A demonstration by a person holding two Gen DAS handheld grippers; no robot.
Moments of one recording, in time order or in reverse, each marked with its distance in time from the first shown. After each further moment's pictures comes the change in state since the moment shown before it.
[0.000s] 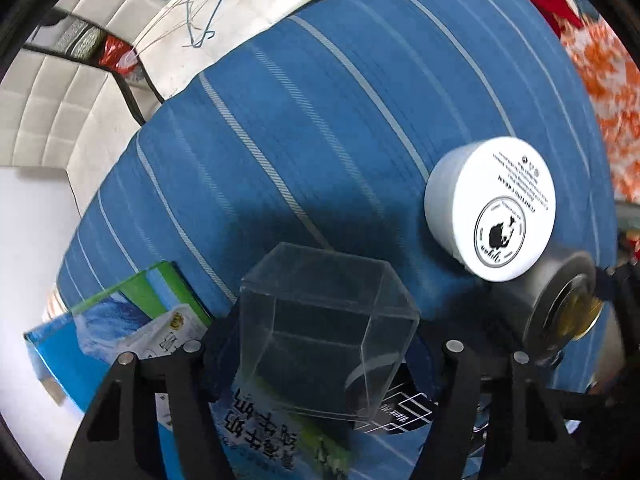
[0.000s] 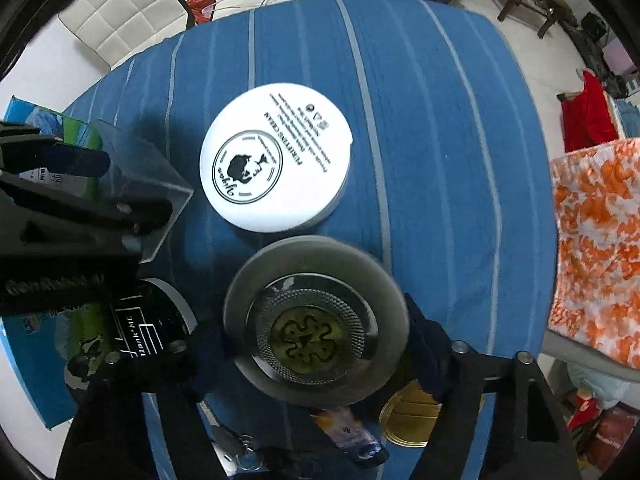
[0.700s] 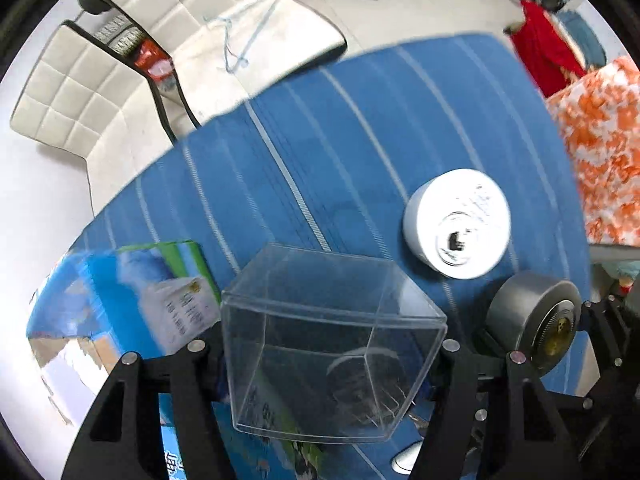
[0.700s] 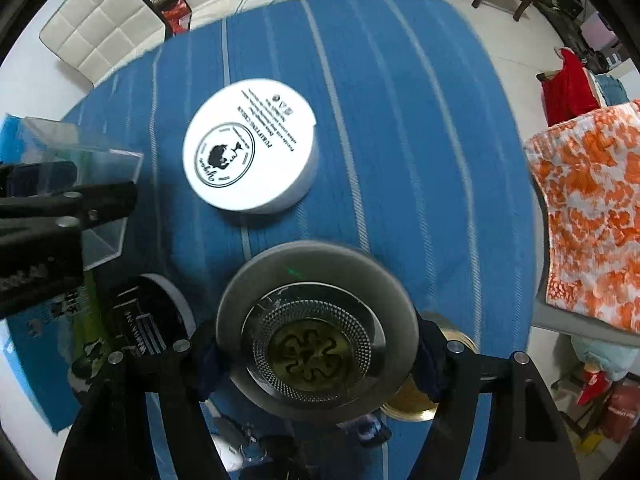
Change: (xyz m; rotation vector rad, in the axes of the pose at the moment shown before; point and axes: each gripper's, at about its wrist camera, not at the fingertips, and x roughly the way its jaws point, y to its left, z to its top) left arm -0.054 -0.024 -0.052 -0.125 -0.190 -0.005; right arm -0.016 -0.002 0.011 0.082 -0.034 -0.026
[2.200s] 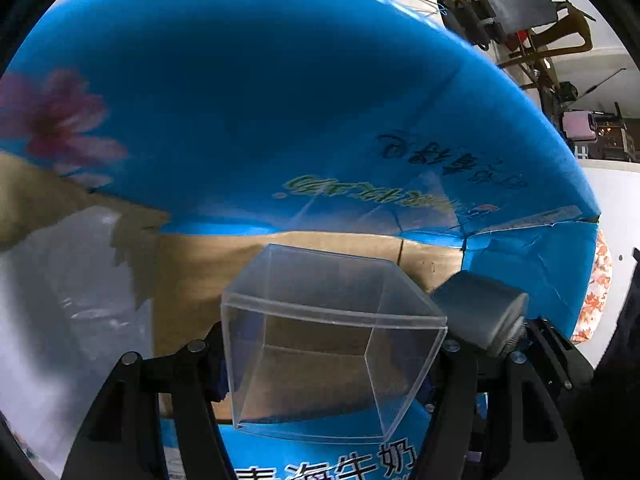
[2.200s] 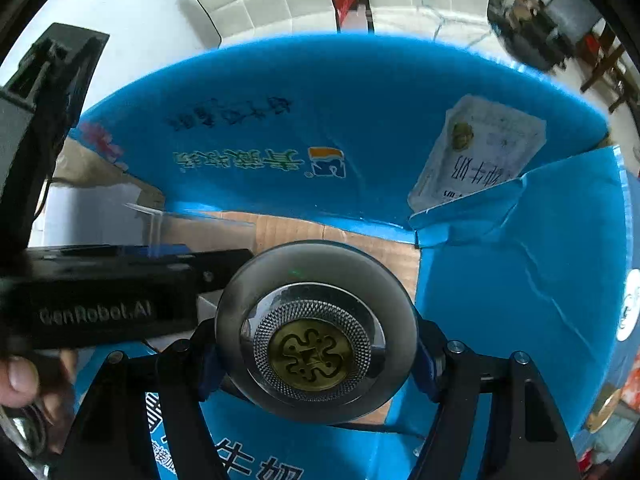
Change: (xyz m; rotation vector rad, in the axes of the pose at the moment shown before) left arm 0.074 0.326 -0.097 -0.478 0.091 -0.467; right arm 0.042 0.314 0.025 -0.272 0.003 0.135
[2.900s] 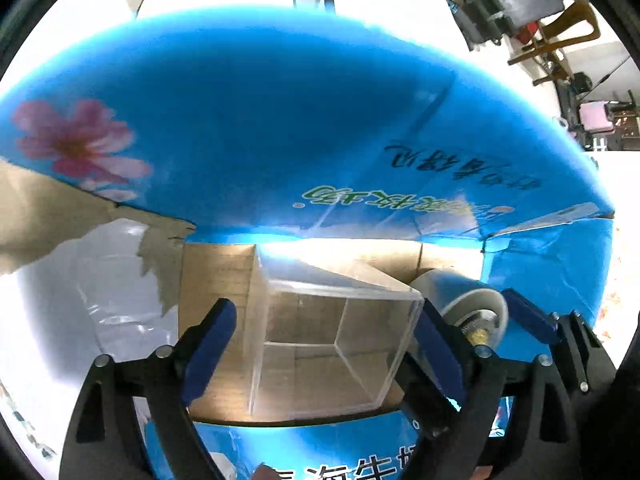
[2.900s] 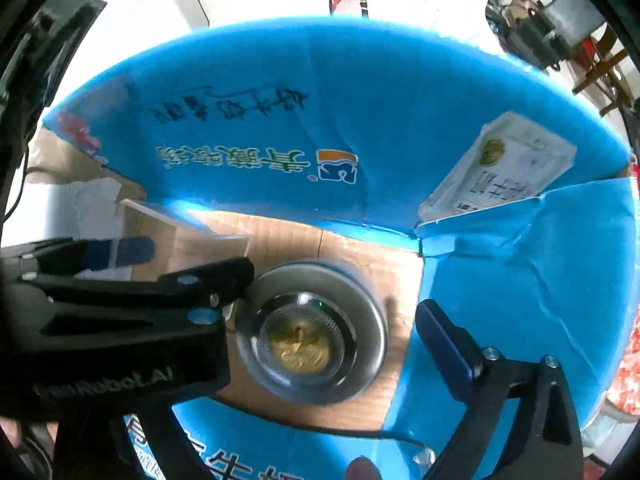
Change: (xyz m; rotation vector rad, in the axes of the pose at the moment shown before) left arm -0.027 -0.009 -0.023 0.025 -0.041 0.102; right arm 0.016 0.024 0.004 -0.035 0.018 -0.098
